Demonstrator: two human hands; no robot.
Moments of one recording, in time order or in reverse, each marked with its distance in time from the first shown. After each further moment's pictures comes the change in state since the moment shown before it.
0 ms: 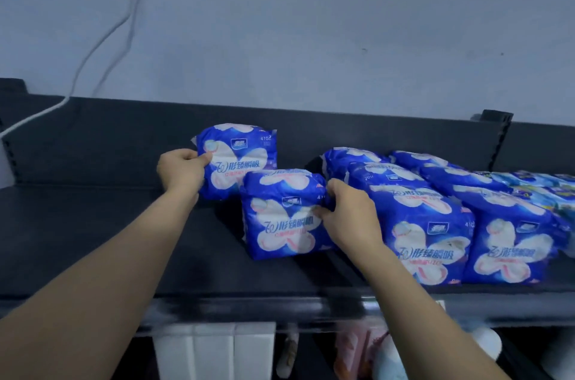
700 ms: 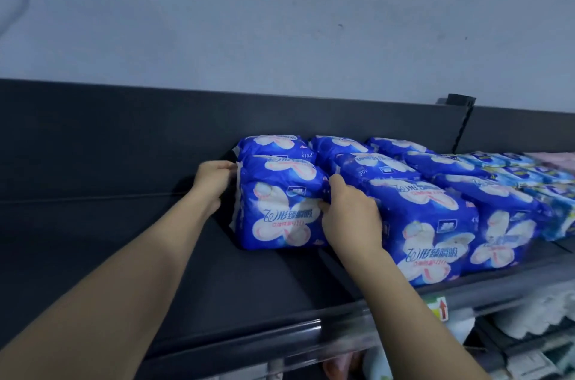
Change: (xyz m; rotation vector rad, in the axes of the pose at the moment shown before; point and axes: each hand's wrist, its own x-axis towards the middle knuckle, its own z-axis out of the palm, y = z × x) left_hand 0.007 -0.046 0.096 -0.062 -0.618 -0.222; right_hand 0.025 0.010 0.029 -0.386 0.094 0.152
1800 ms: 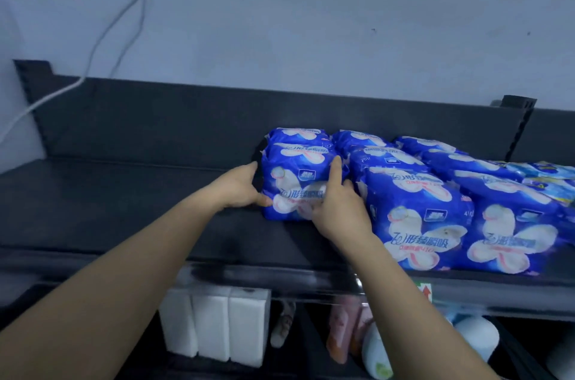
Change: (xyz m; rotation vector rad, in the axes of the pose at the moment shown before) left_hand -0.125 0.021 -0.003 0.943 -0.124 0.102; right_hand -0.027 0.019 -0.017 0.296 -0.330 -0.131
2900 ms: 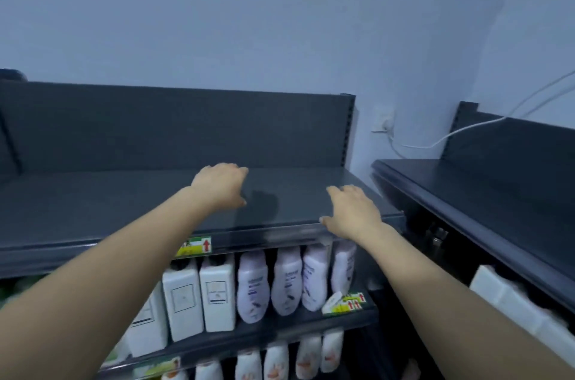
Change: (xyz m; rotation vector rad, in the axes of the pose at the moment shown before) left_hand -0.639 0.001 -0.075 0.839 0.447 -1.236; right_hand -0.351 -0.241 0.018 -0.044 -0.462 -1.354
